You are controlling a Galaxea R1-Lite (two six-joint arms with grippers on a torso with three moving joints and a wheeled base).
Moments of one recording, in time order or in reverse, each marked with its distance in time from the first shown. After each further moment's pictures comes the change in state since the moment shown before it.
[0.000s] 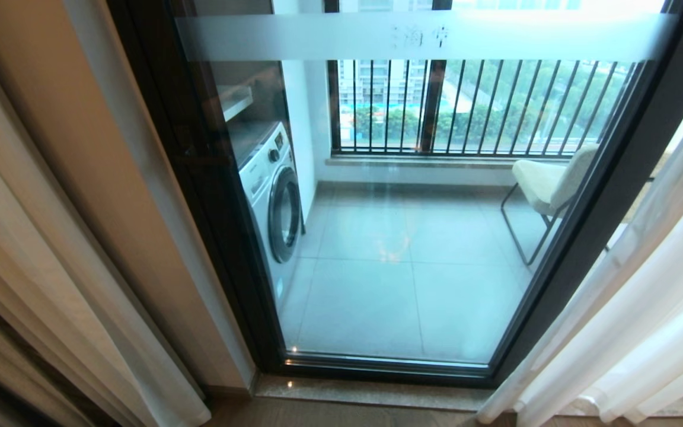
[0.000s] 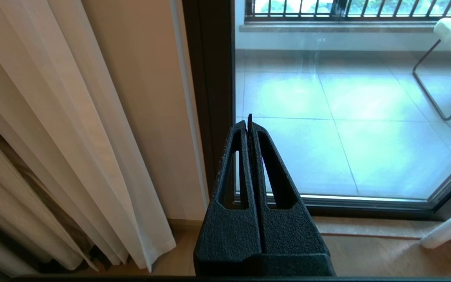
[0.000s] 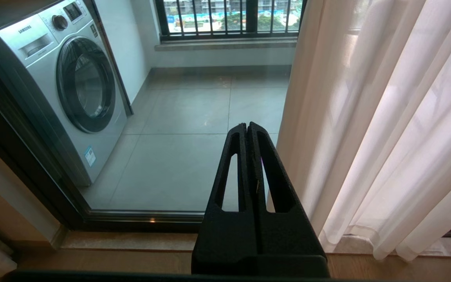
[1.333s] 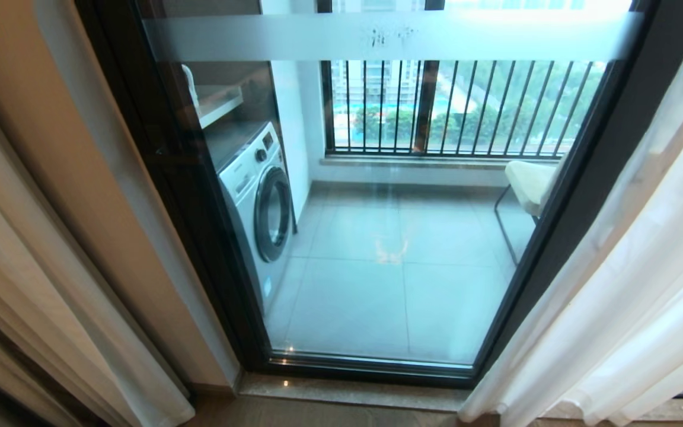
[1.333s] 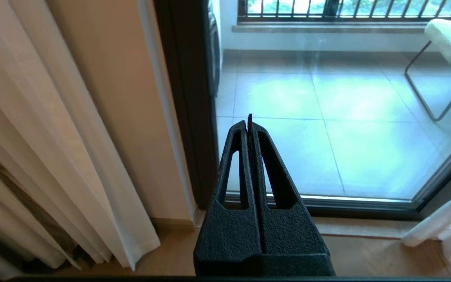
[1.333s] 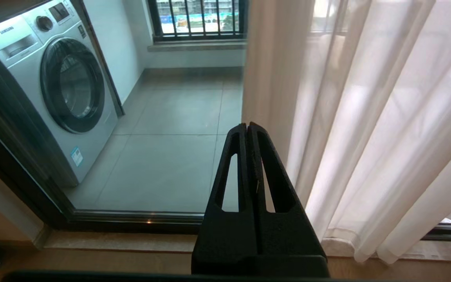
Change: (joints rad) left arm 0.000 0.000 0.000 0.001 -0.001 0.000; right arm 0.000 0.000 0.000 0.000 0.000 -0.001
